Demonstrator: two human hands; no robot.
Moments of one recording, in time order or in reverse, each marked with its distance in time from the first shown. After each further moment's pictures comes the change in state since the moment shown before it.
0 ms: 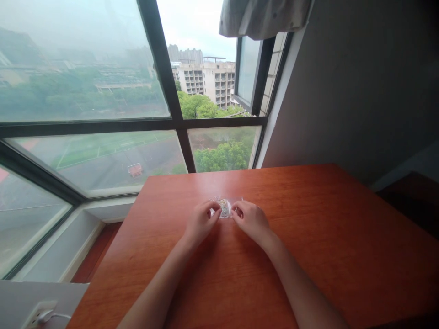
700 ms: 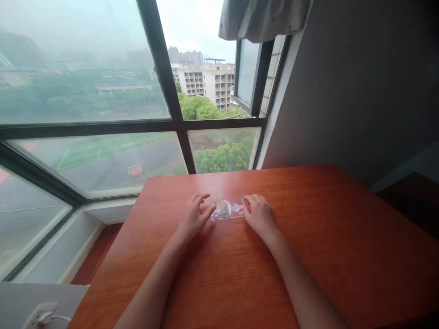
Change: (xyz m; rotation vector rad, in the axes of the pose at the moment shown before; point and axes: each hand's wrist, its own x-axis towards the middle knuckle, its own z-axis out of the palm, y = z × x) left_hand 0.006 -0.027 -0.014 0.074 0.089 -0.018; right_hand 0.007 0.022 -0.006 -0.229 0.029 0.167
